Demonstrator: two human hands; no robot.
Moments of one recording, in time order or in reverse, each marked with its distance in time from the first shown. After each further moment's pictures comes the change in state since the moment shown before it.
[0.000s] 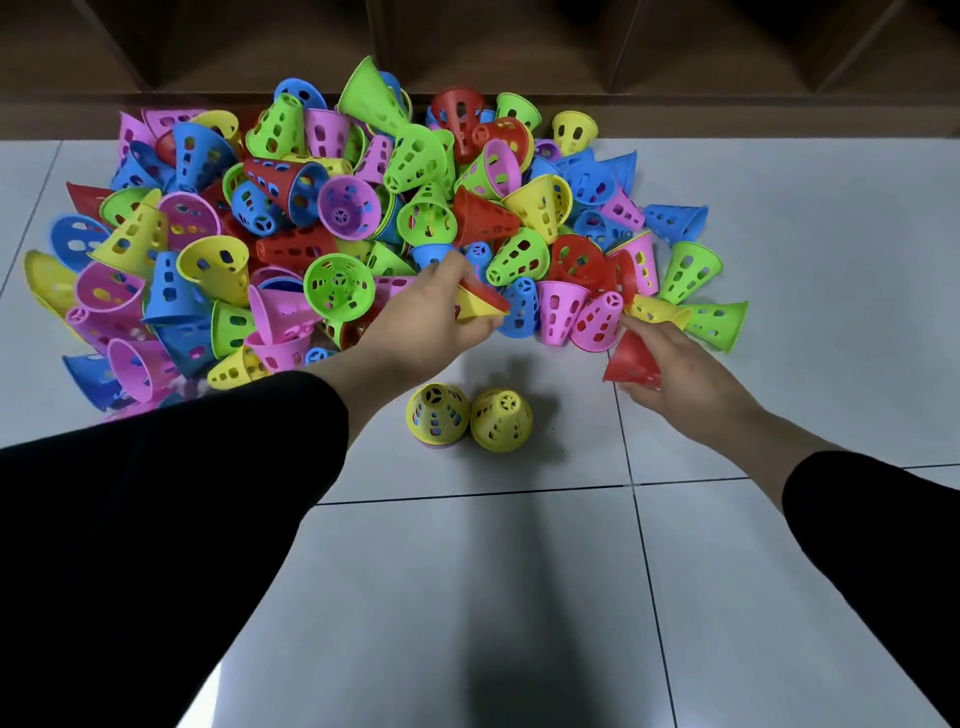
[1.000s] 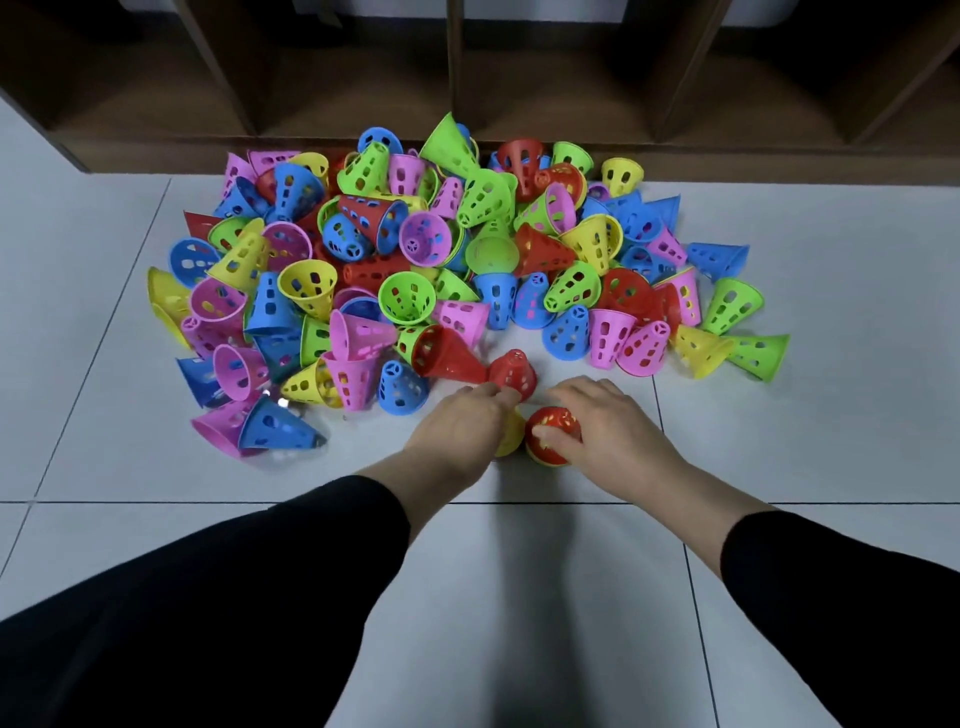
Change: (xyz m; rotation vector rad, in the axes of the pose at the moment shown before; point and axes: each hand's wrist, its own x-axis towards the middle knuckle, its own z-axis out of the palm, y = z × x) left_hand -0.084 -0.018 0.011 0.383 -0.201 0.111; right_hand -0.020 -0.146 0.036 -0.076 -0.101 -0.184
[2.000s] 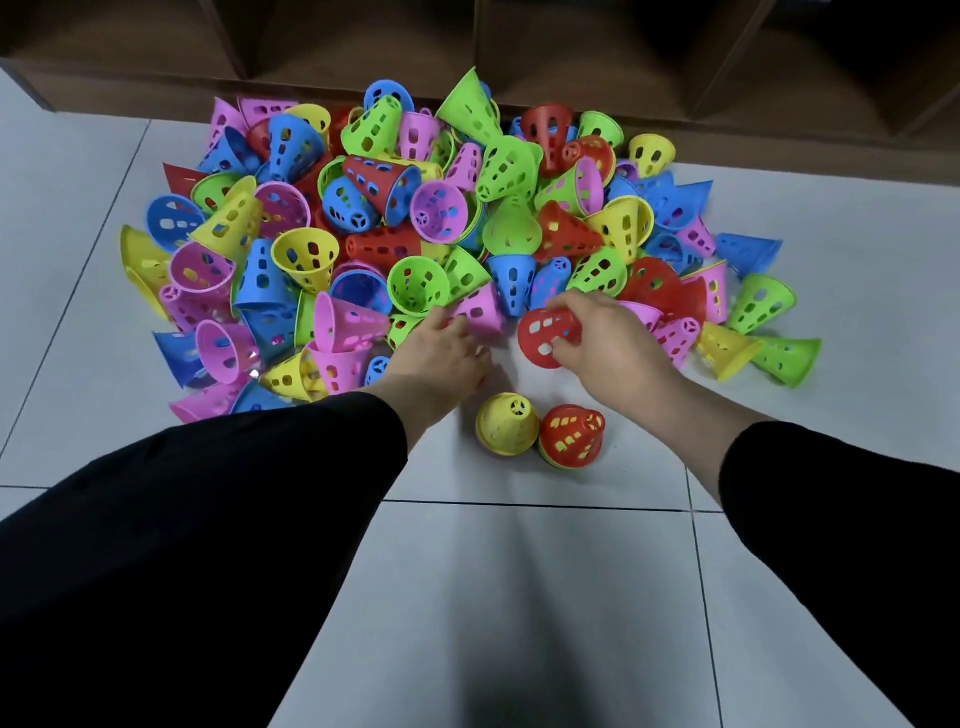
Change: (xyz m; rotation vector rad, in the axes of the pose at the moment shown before) left_hand 0.048 -0.068 -0.006 0.728 -0.004 0.137; right_hand 0.083 -0.019 -0.030 0.082 0.111 0.103
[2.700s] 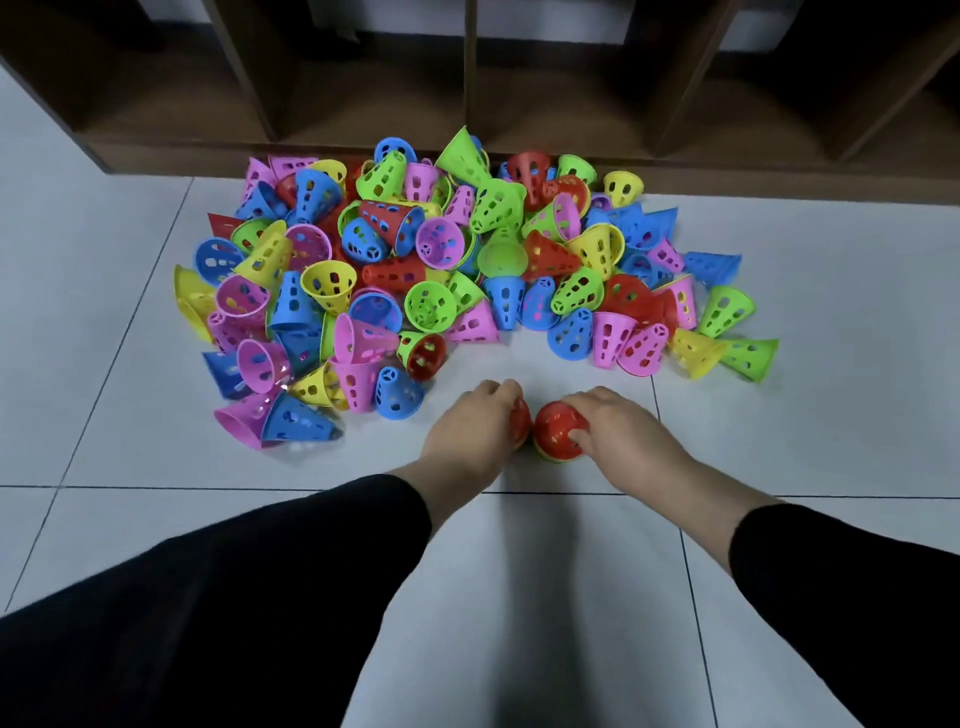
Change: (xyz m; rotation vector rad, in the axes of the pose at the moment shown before) left_hand -0.060 0.070 -0.049 -0.960 0.013 -0.310; right_hand -0.098 0.014 0.005 -0.174 -0.241 0.012
